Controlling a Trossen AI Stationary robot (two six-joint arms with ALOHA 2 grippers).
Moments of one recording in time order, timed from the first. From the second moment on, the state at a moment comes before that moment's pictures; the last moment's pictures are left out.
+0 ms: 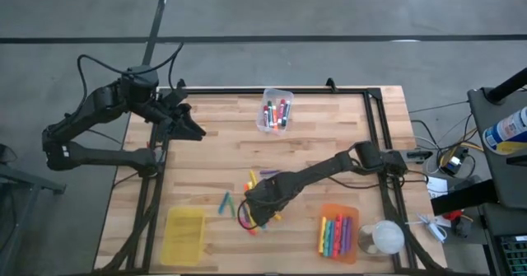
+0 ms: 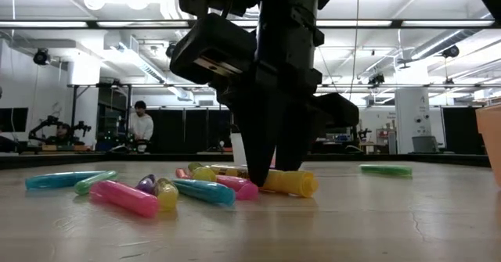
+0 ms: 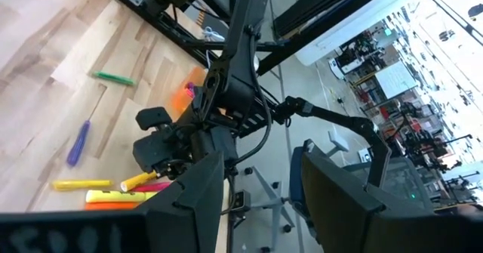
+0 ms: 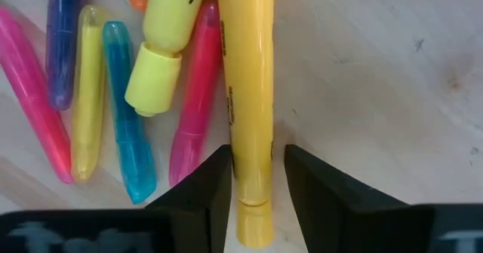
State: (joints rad) left arm 0.39 0.88 1.31 -0.82 0.72 -0.57; right arm 0.27 2.29 1.76 -0.86 -0.14 1.17
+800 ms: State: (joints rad) left arm 0.39 0.89 1.31 -0.82 0.72 -0.55; right arm 0.34 2.00 1.89 -1.30 -0.04 1.55
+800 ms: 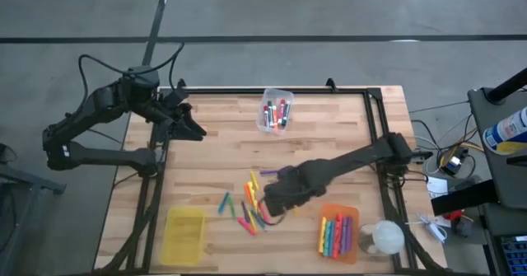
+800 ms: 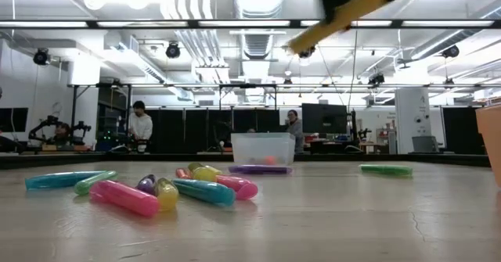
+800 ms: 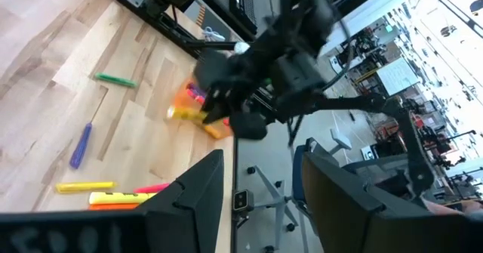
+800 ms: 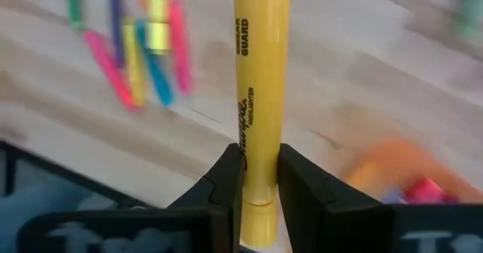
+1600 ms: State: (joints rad) left arm 0.39 0.90 1.30 -0.82 0.72 -0.52; right arm 0.71 1.94 1.66 -1.36 -0.10 2.26
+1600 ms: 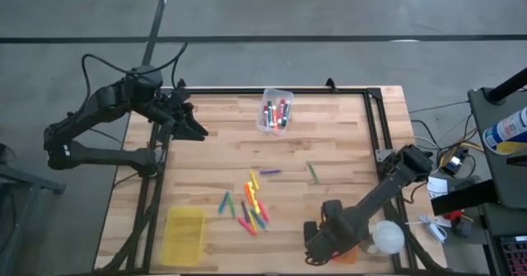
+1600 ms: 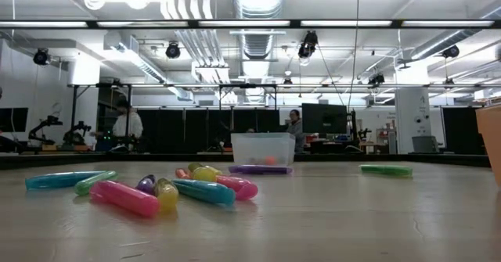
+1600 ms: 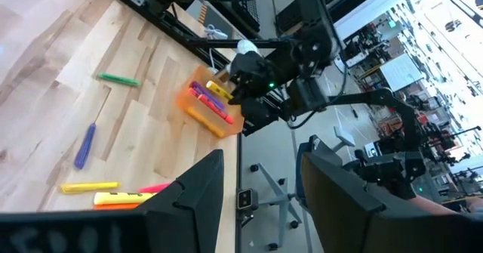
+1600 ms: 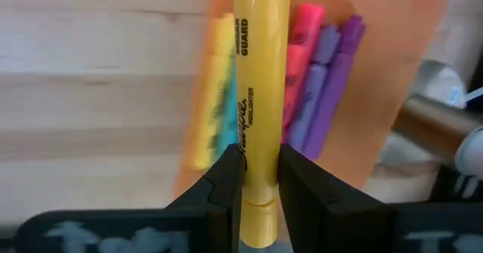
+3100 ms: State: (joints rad) left arm 0.39 0.90 1.30 -0.82 0.72 -0.52; right arm 0.45 1.95 1.82 -1.29 0.00 1.79
